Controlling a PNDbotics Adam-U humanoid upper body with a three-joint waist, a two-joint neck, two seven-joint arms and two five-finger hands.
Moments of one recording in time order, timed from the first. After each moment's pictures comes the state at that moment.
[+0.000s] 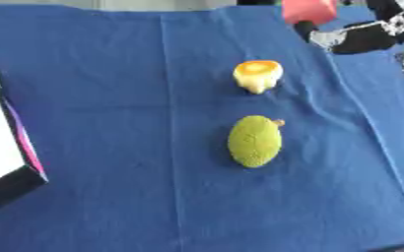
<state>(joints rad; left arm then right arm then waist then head) -0.36 0.51 0.08 -1.85 0.42 -0.07 0.01 -0.14 -1.05 -0.16 -1.99 -0.18 -0.10 -0.07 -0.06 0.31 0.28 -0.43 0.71</state>
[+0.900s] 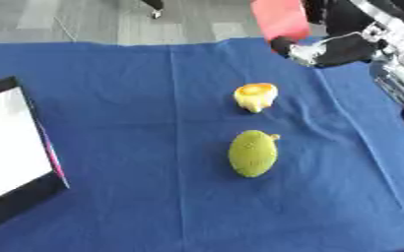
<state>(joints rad) -0.50 0.53 0.00 -1.83 0.37 -0.05 0.03 -0.26 -0.89 -0.02 -1.99 -0.38 0.04 0.06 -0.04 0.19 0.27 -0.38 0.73</state>
